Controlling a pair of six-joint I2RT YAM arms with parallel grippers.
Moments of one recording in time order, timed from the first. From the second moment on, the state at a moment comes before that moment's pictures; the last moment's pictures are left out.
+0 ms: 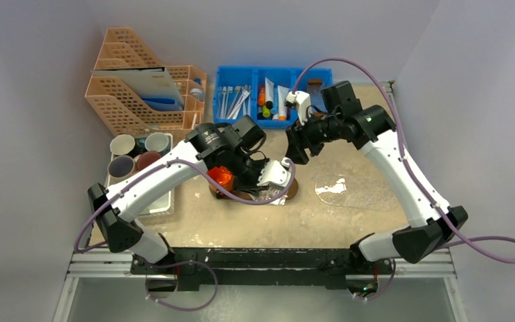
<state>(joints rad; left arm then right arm) -0.91 1.52 1.62 -1.23 0.53 0.81 0.48 1.39 1.62 -1.11 -0.57 -0.17</state>
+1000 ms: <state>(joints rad) -0.97 1.54 1.62 -1.24 0.51 0.82 0.67 1.56 1.64 -1.25 -0.48 -0.30</state>
